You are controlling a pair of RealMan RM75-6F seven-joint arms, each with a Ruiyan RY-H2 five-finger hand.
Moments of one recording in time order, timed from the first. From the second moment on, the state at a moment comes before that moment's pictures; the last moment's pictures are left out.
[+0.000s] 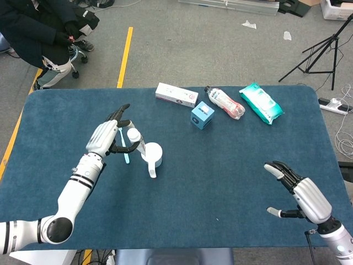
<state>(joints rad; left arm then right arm) -0.90 -1.18 -0.40 -1.99 0.57 1.08 0.21 0.22 -1.06 -0.08 -1.50 -1.86 1.61 0.50</state>
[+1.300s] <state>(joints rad) -0.92 -1.37 -0.32 -1.76 0.55 0.99 0.18 0.23 -1.06 -0.09 -1.50 -1.86 1.61 0.51</state>
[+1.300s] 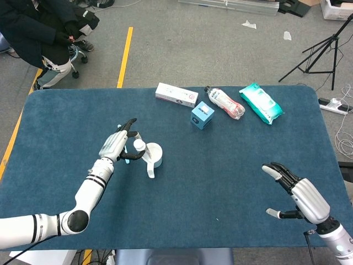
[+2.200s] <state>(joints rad) -0.92 -1.43 -0.28 -1.70 0.58 0.94 0.20 0.23 -1.05 -0.09 -1.49 -1.86 1.61 0.52</state>
